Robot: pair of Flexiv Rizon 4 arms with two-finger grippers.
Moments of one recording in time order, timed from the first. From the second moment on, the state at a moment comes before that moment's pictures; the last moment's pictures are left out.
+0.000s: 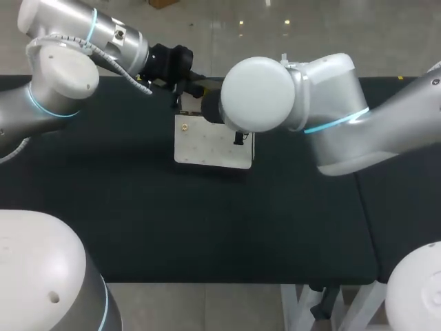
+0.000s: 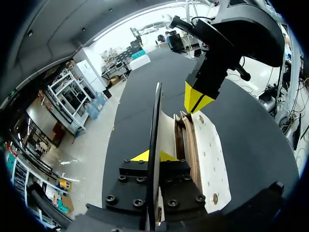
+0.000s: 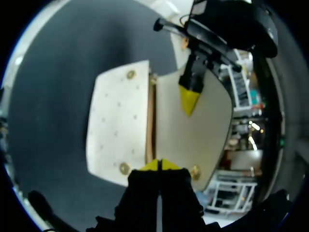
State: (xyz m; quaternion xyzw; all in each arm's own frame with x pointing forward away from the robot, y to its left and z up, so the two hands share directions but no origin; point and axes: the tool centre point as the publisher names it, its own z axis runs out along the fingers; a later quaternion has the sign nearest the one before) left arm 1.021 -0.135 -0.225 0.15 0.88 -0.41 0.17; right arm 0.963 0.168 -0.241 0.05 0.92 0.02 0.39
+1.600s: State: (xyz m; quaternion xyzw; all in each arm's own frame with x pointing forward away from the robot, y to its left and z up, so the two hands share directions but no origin) left arm 1.019 -0.144 -0.227 0.11 0.88 -0.42 0.19; right arm 0.967 0.163 -0.298 0.08 0.94 0.01 0.33
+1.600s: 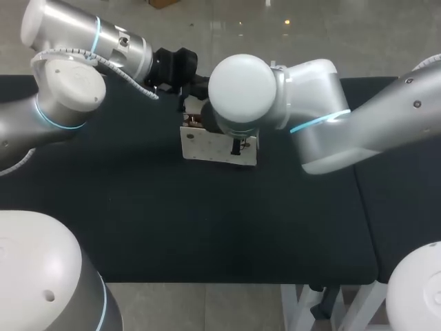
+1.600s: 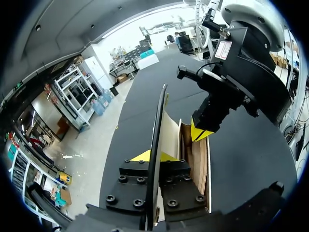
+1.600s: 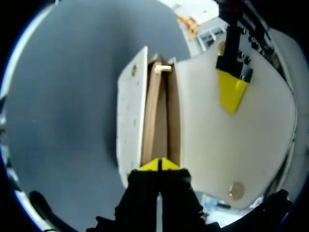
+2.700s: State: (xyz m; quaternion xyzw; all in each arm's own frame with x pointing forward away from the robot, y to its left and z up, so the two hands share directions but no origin) left arm 1.018 -0.136 -0.228 0.10 0.86 -0.45 0.20; right arm 0.979 0.168 -0.343 0.07 0.97 -0.01 0.21
